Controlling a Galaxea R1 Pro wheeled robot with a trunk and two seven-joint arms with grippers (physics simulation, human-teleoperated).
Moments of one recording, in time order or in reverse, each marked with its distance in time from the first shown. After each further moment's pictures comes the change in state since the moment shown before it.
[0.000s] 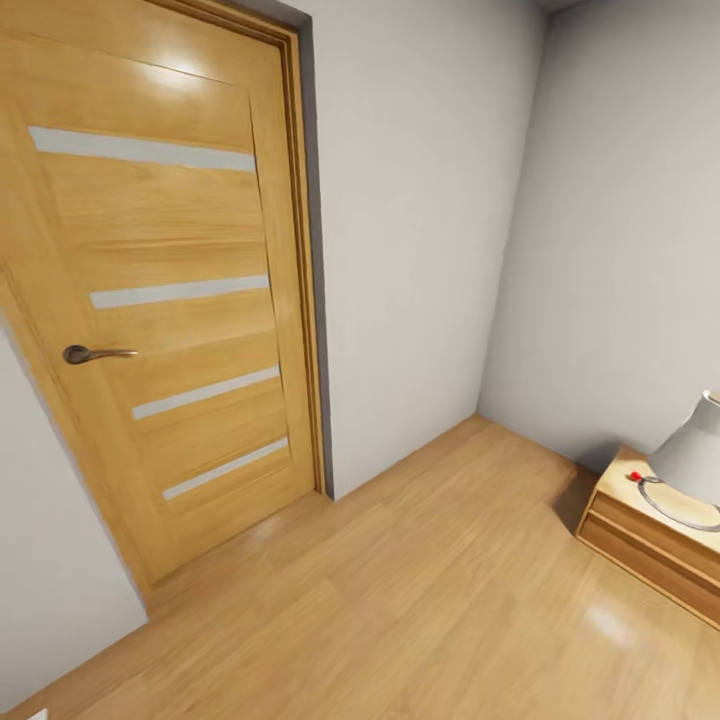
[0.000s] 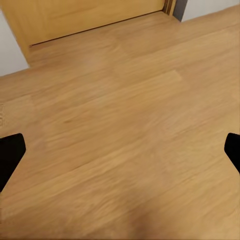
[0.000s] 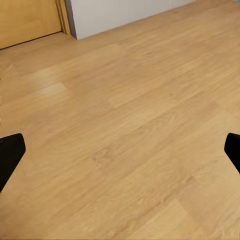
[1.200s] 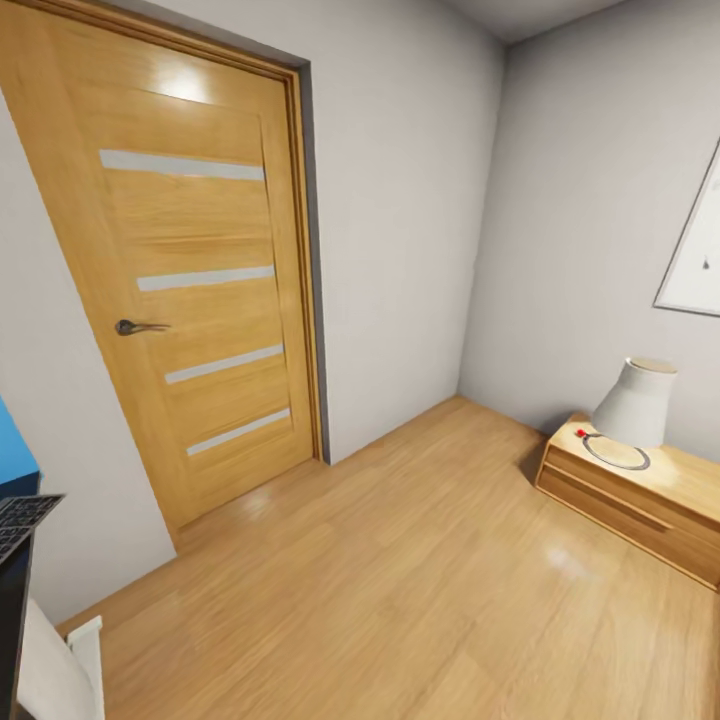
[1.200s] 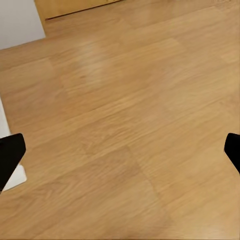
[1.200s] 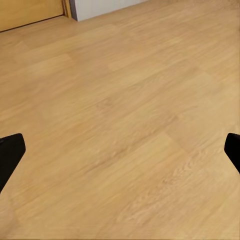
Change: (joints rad) left arm 0.000 0.000 0.001 -0.010 0.000 -0.001 -0.001; right arm 0.000 -0.004 -0.001 -0.005 0.000 -0.006 -0.002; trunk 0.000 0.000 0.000
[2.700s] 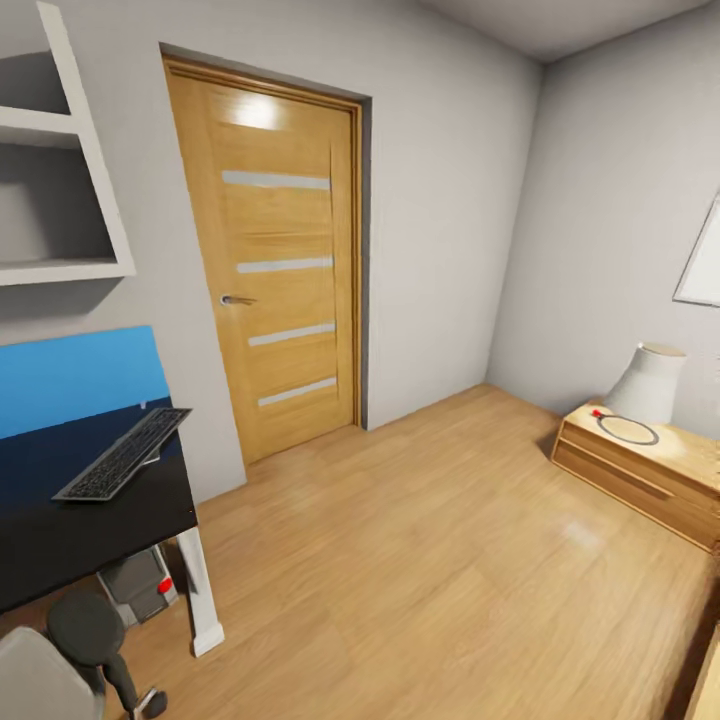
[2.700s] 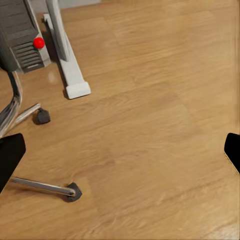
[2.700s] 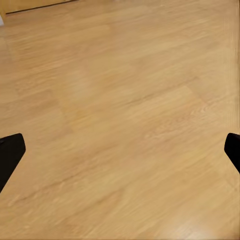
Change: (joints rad) left arm 0.000 -0.001 0.003 -0.002 0.000 -0.004 0.001; right arm 0.000 0.000 0.001 0.001 0.001 0.006 0.001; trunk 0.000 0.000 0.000
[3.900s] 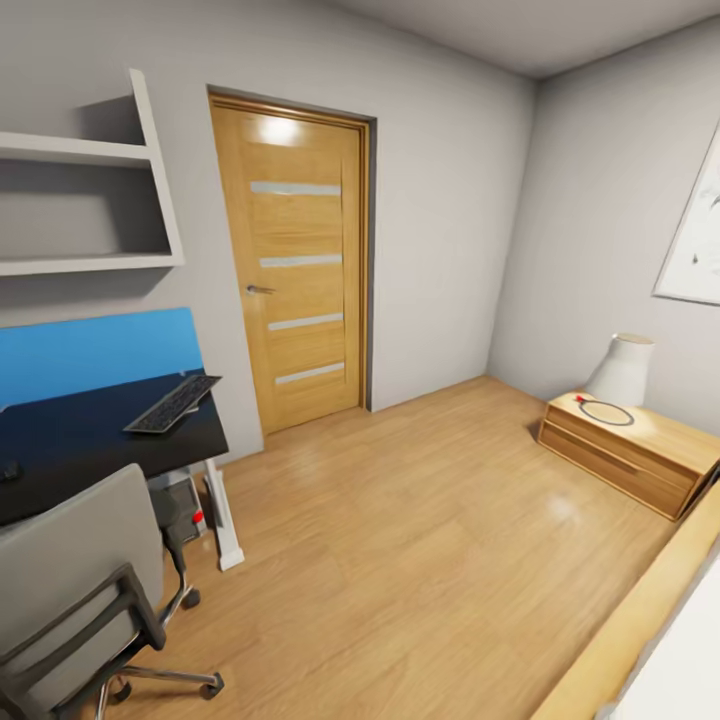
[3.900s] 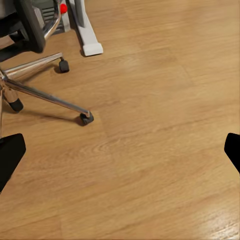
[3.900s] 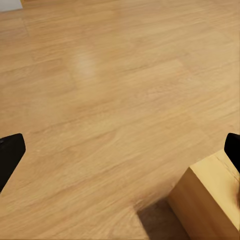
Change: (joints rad) left arm 0.000 0.001 0.001 0.000 0.000 -0.008 0.000; right arm 0.000 0.002 0.000 -0.001 -0.001 0.000 -0.001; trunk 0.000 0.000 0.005
